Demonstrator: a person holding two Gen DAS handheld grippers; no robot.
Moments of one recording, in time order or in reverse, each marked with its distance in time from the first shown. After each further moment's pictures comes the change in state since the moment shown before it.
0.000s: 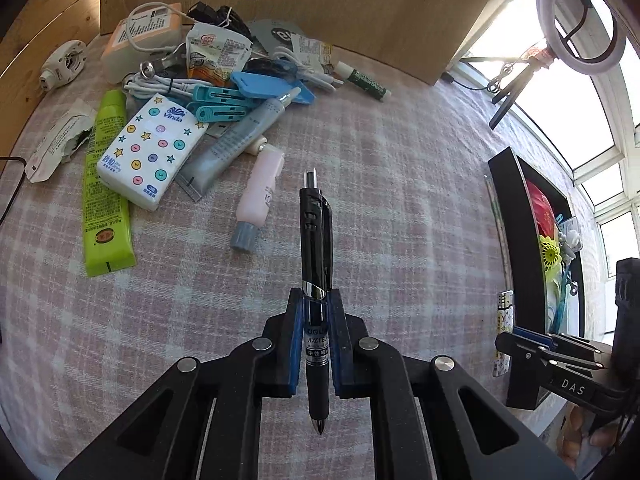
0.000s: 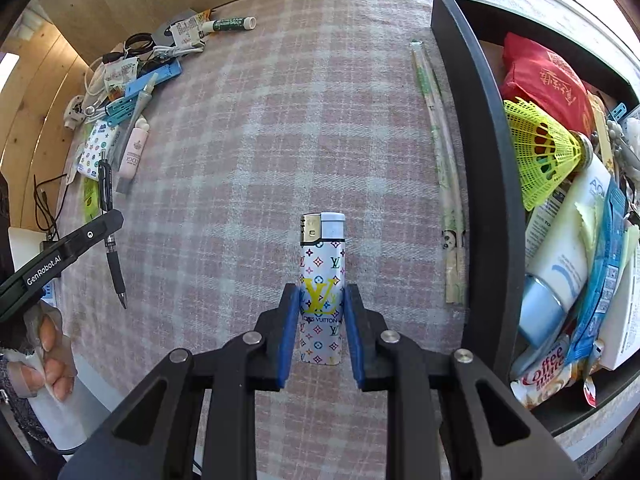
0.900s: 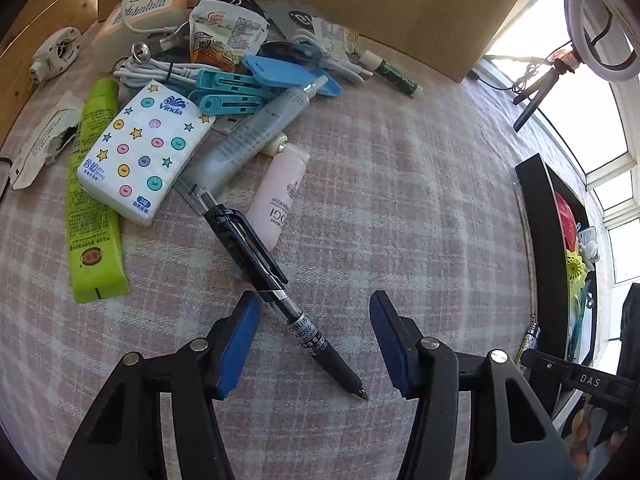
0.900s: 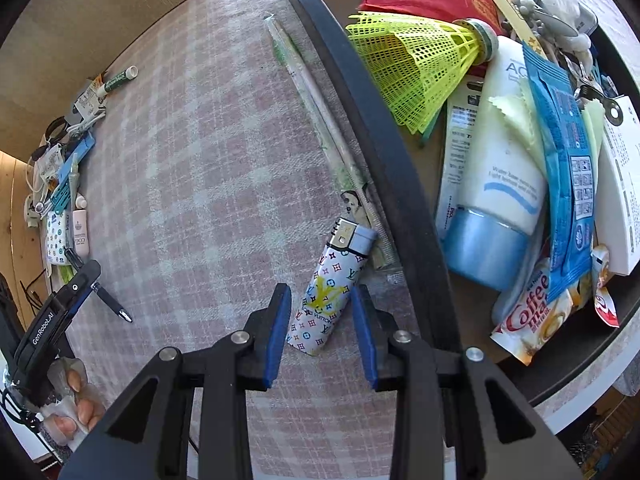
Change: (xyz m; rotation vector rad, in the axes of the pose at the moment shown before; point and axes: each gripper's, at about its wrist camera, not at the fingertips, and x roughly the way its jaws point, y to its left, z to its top) left arm 0.041 0.026 0.009 -0.033 0.031 0.040; right arm 0.023 -0.134 -0.029 0.356 0.052 -0.043
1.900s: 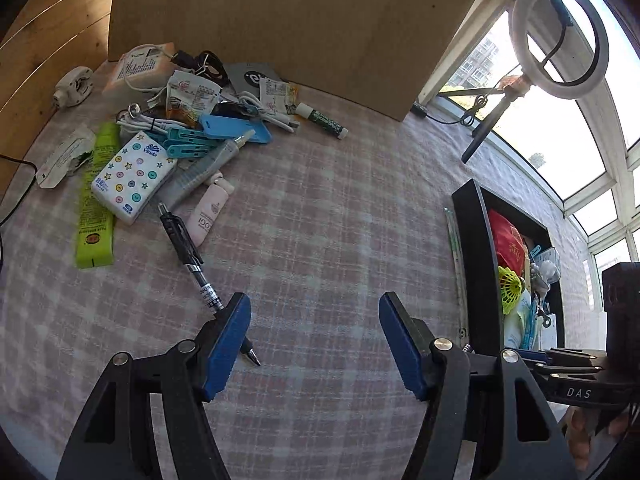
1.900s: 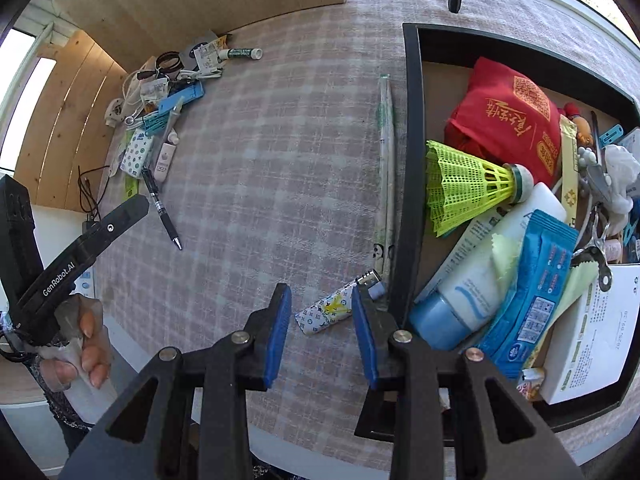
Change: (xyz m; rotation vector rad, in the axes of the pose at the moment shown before) left arm -0.057 -0.052 -0.023 -0.049 -0.146 -0.021; right arm -0.050 0.022 0.018 -0.414 0.031 0.147
